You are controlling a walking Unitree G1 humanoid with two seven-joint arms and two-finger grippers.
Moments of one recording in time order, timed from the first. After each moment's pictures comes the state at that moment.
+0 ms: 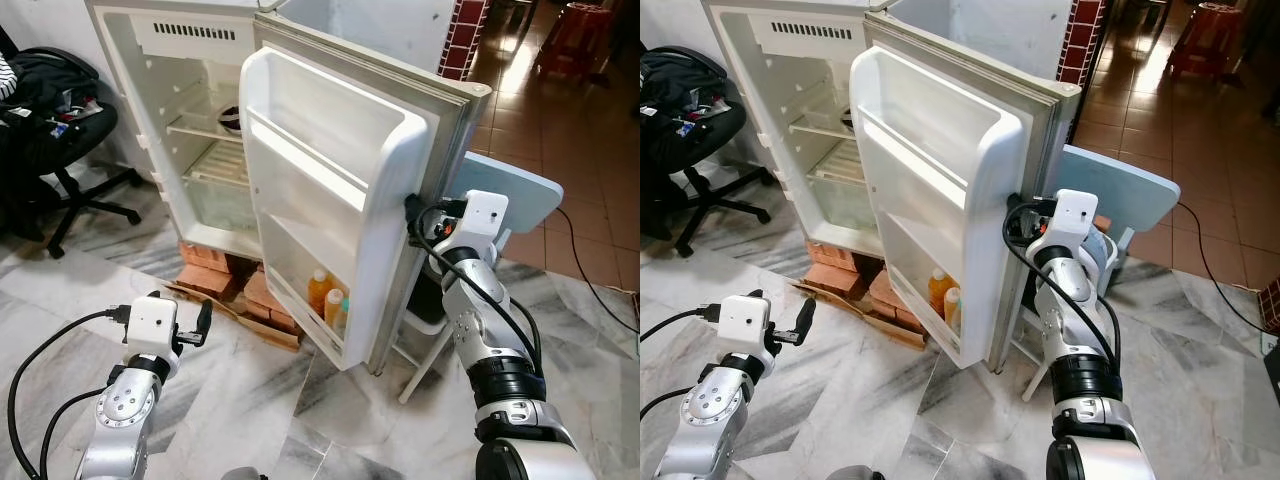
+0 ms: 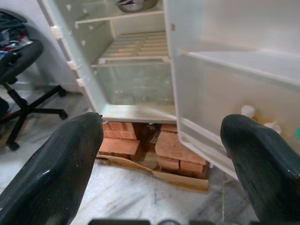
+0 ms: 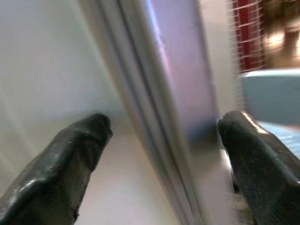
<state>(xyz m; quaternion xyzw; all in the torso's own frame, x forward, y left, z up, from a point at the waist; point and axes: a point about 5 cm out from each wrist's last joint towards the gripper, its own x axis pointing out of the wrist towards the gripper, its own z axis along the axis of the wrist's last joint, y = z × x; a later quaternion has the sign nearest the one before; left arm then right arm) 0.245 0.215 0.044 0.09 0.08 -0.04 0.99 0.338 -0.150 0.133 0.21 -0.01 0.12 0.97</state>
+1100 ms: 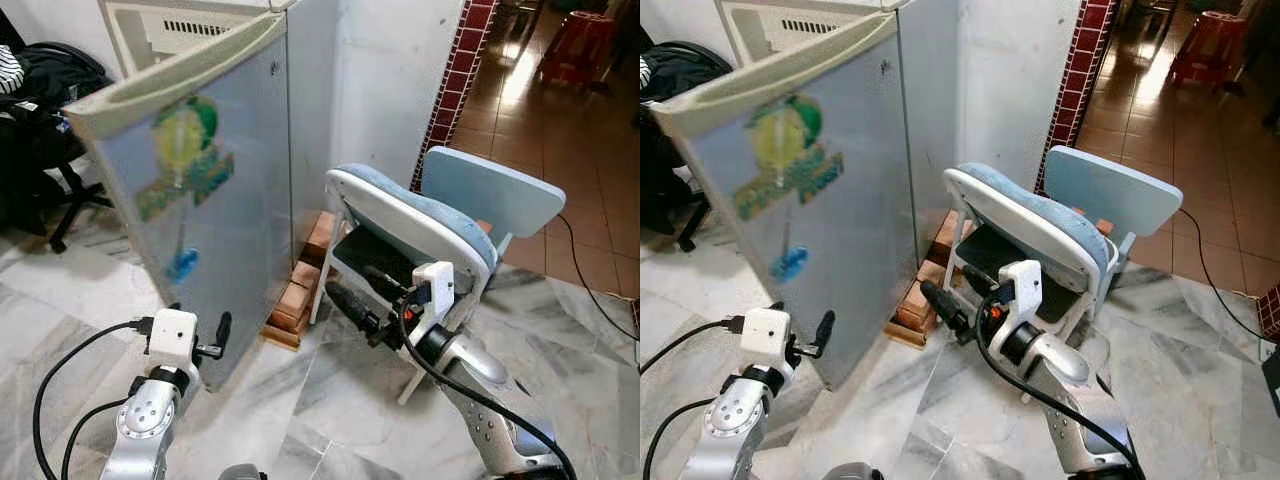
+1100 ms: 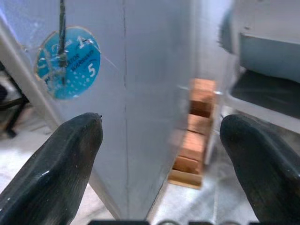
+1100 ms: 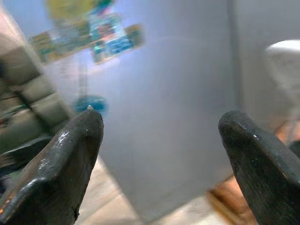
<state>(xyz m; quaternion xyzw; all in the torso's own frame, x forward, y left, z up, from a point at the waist) 0.234 0.201 0.032 0.08 0.09 -0.02 0.99 0.262 -0.122 0.104 0.16 0.06 0.32 0.93</state>
